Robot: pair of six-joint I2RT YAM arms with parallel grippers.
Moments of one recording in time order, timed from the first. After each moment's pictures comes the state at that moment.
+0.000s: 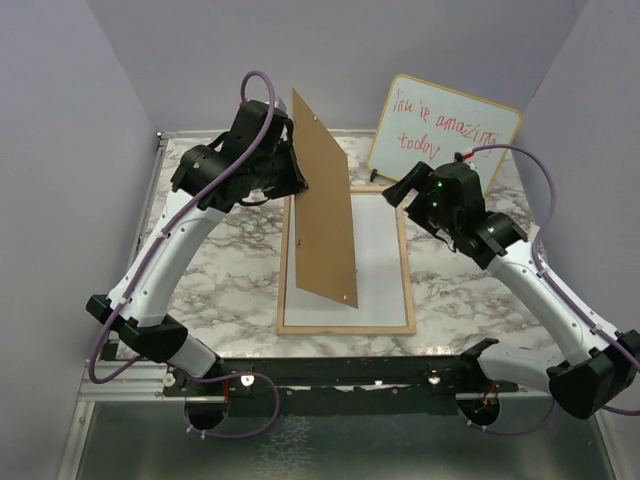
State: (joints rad) left arm -0.64 1.51 2.03 -1.21 -0.06 -0.73; right arm 0.56 1.16 1.15 -0.52 0.19 0.92
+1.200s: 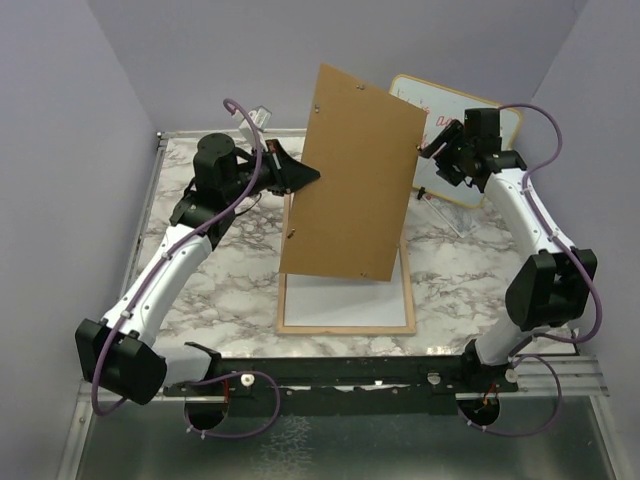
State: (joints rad) left arm -0.37 1.27 1.24 -0.07 0.61 -0.66; right arm 0.11 1.65 1.52 -0.54 0.00 0.81
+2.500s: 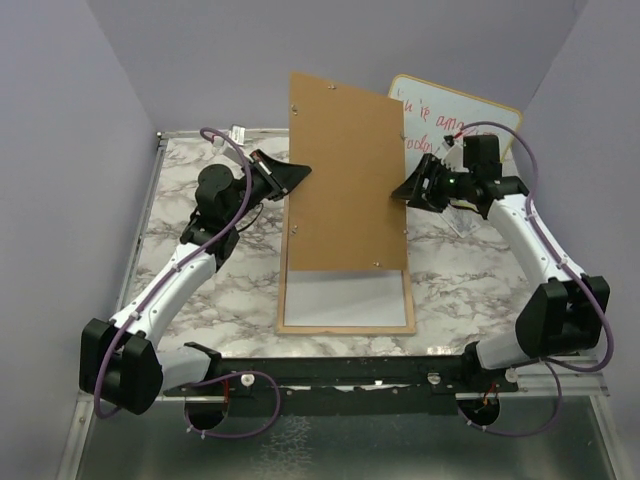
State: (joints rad) left arm -0.37 1.21 0.94 0.34 0.37 -0.95; right arm 0.11 1.49 1.29 -0.53 -0.54 0.55
